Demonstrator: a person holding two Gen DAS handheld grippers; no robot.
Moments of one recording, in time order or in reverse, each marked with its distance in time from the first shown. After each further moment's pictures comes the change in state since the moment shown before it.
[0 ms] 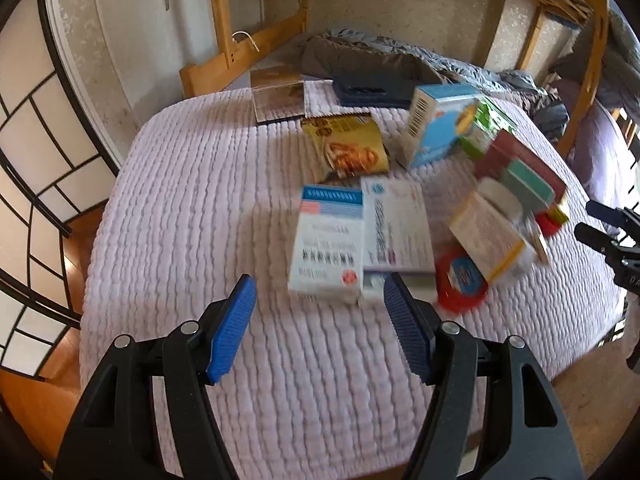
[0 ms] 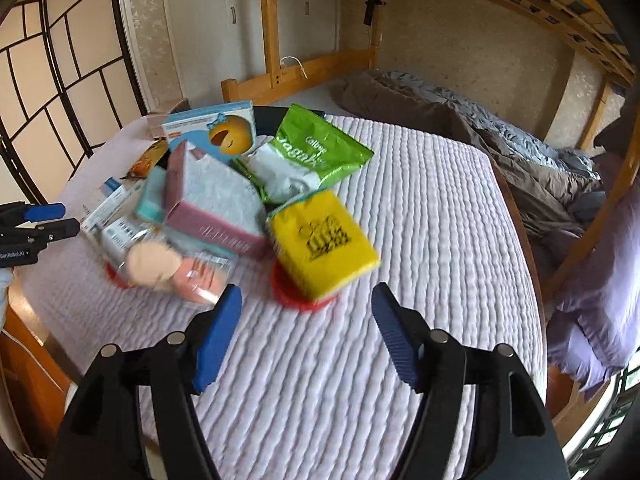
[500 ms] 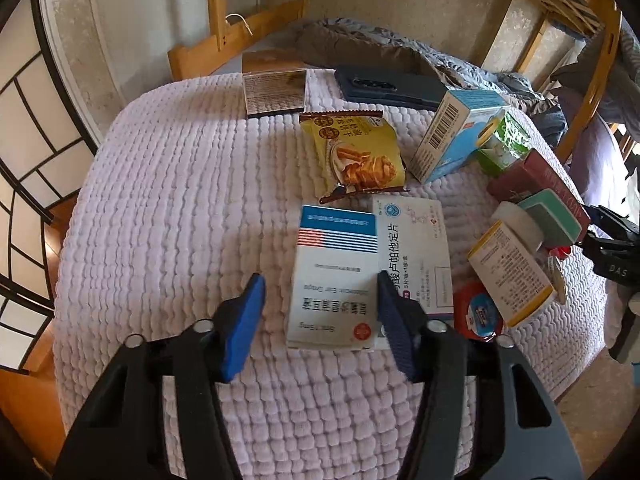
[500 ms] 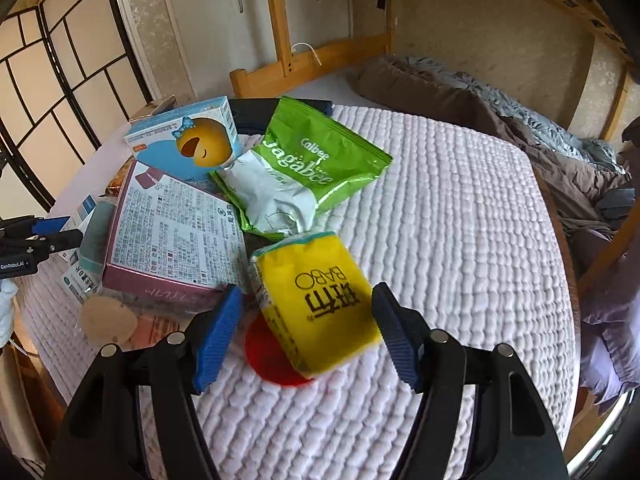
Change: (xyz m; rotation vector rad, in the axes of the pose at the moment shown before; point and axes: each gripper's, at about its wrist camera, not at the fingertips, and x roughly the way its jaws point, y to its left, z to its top) left arm 0.026 0.013 0.020 -0.031 0.052 -0.069; right arm 0.053 -0.019 0.032 0.011 0.052 0.090
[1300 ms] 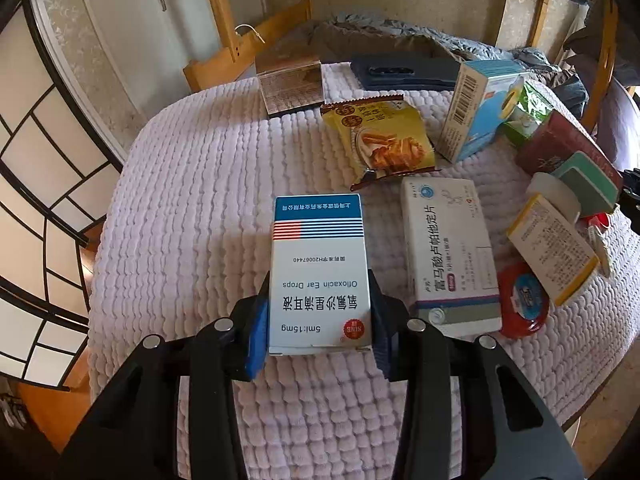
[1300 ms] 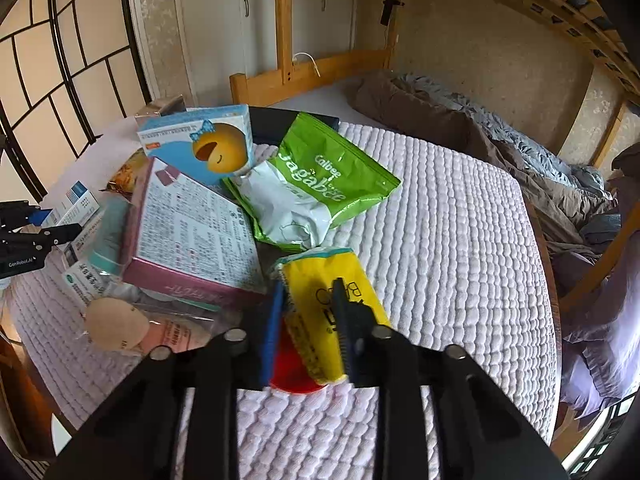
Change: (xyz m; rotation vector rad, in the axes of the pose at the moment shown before) left arm -0.001 -0.001 -0.011 0.096 -0.007 0.149; right arm -0.007 0.029 0.001 -0.063 -0.043 -0.072
